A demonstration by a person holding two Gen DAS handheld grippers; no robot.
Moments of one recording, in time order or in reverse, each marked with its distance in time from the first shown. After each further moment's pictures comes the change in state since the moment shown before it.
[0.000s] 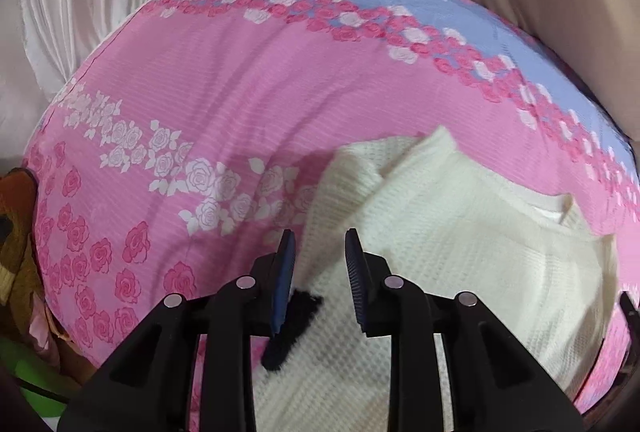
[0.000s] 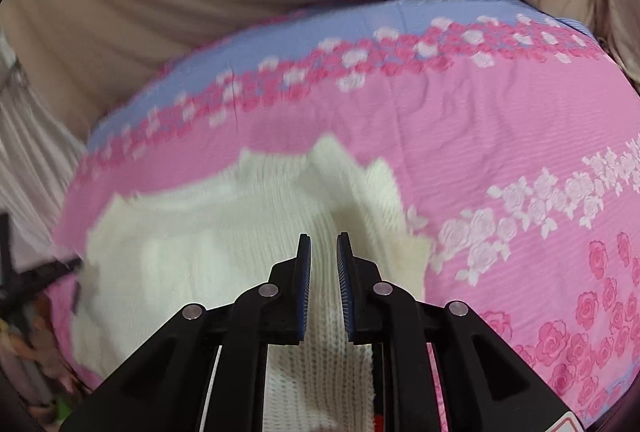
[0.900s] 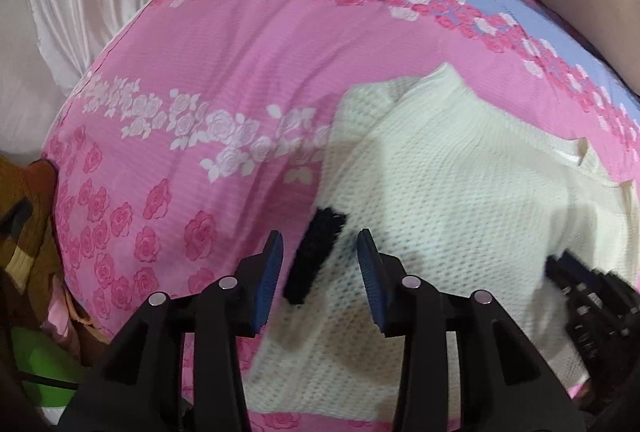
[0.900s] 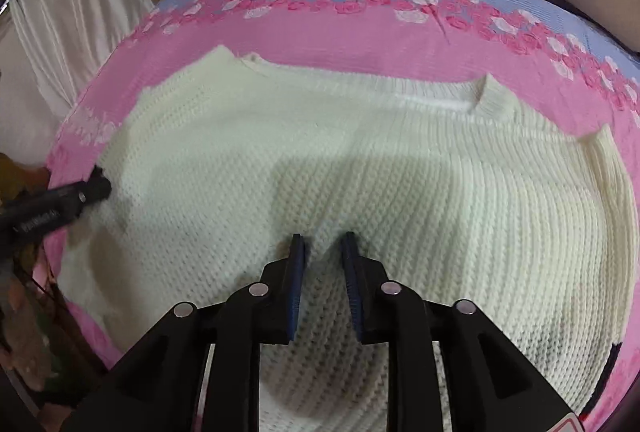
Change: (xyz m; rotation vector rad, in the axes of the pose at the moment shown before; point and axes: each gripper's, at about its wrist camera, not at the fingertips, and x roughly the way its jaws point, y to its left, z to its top) left arm 0.001 0.004 -0.037 0.055 0.050 0.100; right arm 0.048 0.171 -0.044 -0.358 0.182 0.113
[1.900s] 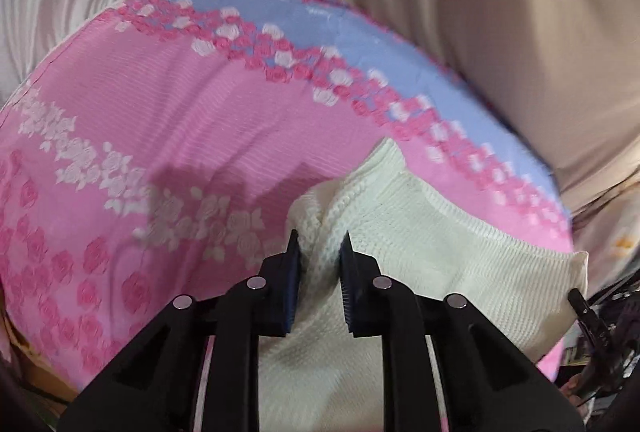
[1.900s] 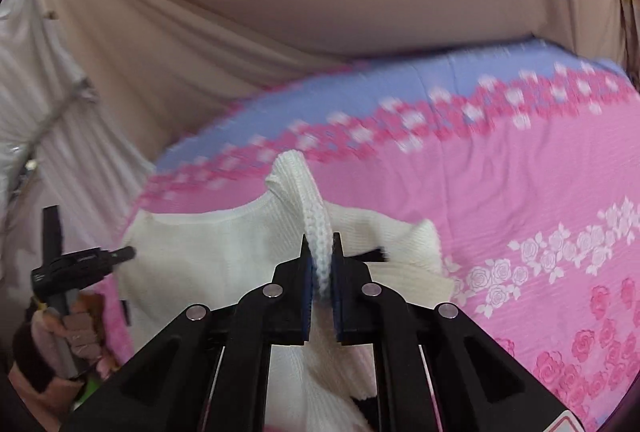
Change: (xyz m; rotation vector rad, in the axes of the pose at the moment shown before) left arm -0.059 0.016 0.044 -0.111 -0.118 -0.427; right arm -0.174 -0.147 -0.027 0.267 -0.411 0.121
